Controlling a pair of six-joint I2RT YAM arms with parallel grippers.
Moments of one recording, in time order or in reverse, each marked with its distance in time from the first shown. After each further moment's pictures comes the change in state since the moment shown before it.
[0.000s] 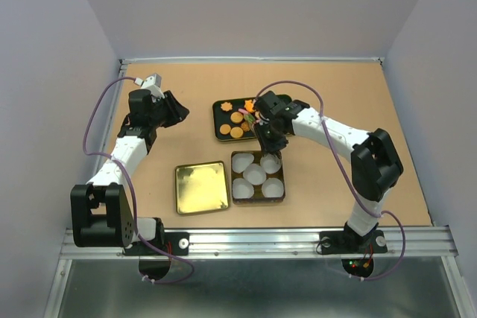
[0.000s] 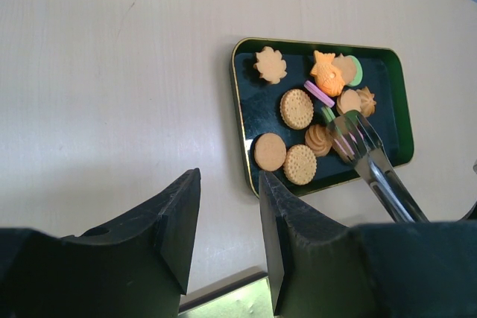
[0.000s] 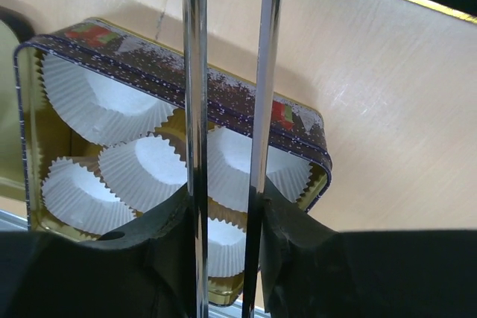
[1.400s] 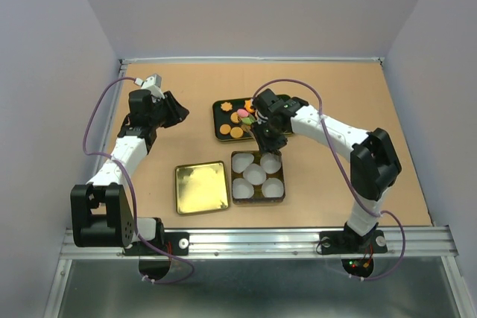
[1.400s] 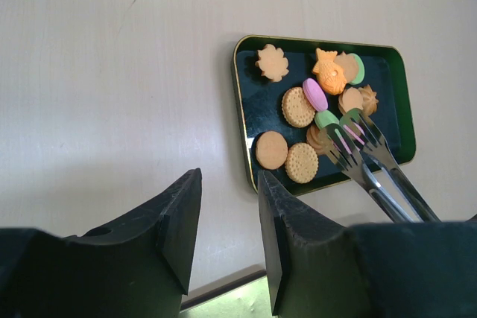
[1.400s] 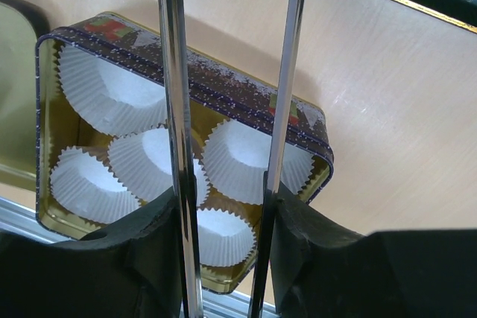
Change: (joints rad) left arm 0.000 0.000 0.000 -0.007 -0.002 0.003; right arm 0.007 0.007 0.069 -0.061 -0.035 -0.028
